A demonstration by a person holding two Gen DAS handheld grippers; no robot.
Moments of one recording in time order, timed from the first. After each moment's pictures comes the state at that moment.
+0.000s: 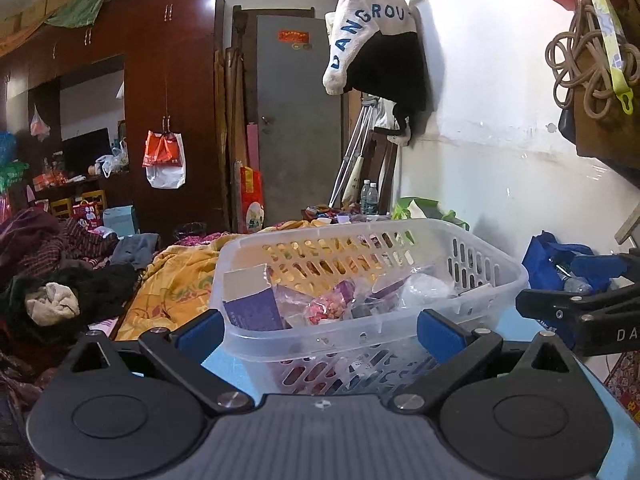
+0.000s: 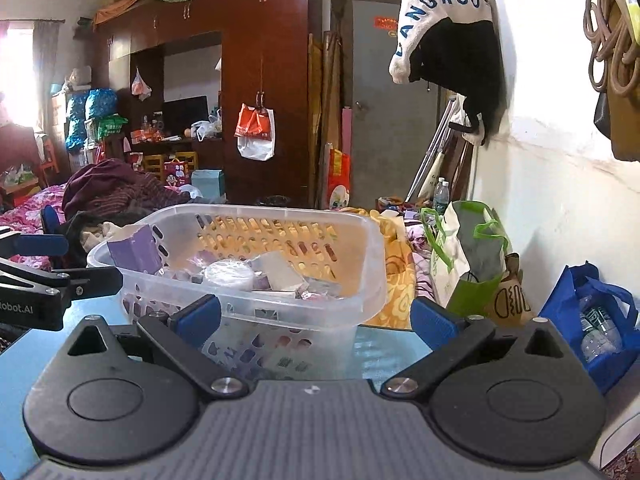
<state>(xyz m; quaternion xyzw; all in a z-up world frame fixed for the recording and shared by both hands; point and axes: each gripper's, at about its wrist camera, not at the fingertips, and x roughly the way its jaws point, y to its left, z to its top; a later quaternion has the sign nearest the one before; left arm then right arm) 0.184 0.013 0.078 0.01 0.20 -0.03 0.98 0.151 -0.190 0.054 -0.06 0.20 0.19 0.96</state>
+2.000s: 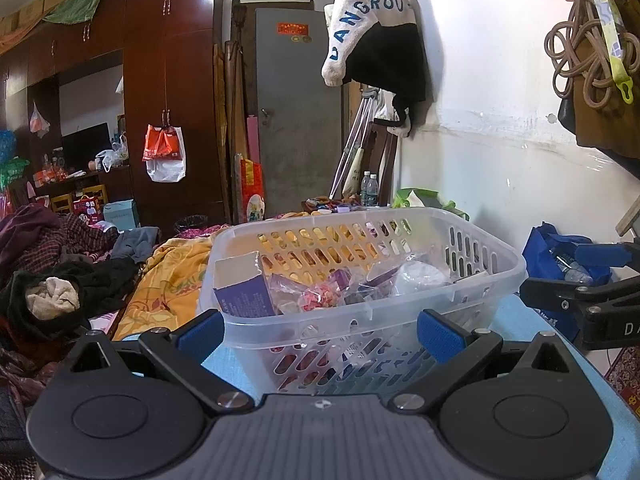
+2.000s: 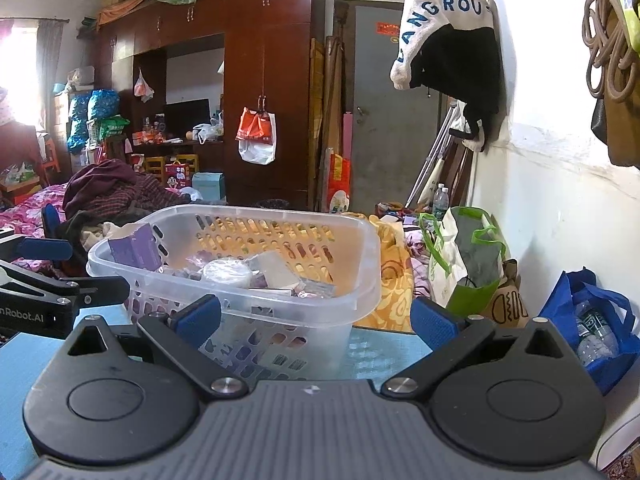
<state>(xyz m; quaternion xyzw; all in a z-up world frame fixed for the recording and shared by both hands) 0.185 0.007 0.074 0.02 0.22 -0.03 0.98 0.148 -0.196 0.052 -0.06 0.19 0.20 0.96</state>
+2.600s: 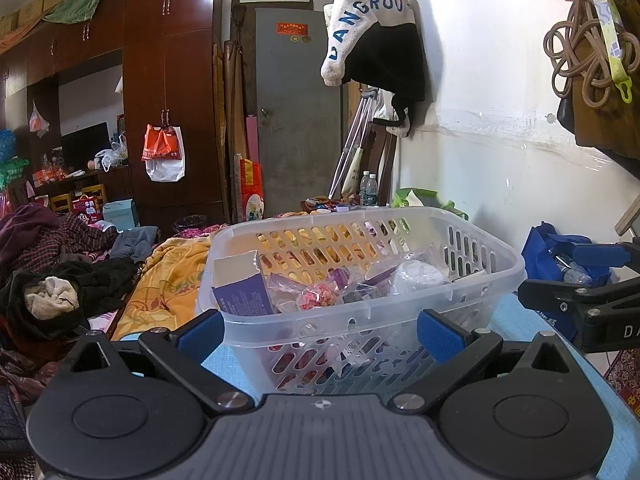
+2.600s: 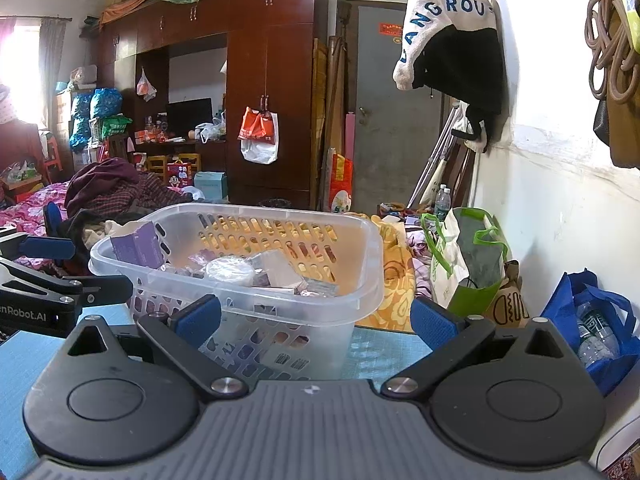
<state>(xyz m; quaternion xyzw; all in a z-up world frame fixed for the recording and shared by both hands) 0.183 0.005 0.073 0.02 0.22 -0.03 0.98 0.147 -0.195 0.053 -0.06 0.19 0.20 0.96</state>
